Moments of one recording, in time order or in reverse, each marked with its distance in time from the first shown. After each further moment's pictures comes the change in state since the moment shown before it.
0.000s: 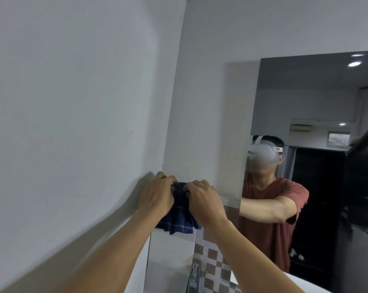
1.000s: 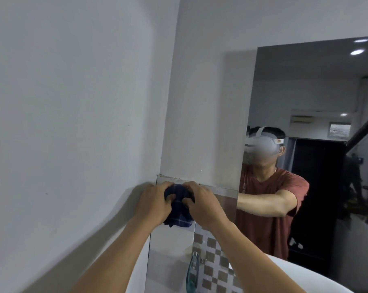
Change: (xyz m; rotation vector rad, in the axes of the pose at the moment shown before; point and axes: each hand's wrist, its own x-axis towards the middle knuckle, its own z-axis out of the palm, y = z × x) left_hand -0.037 -0.009 0.011 -0.173 -0.007 -0.054; right_hand -0.023 0.002 0.007 0.360 -0.108 0.163
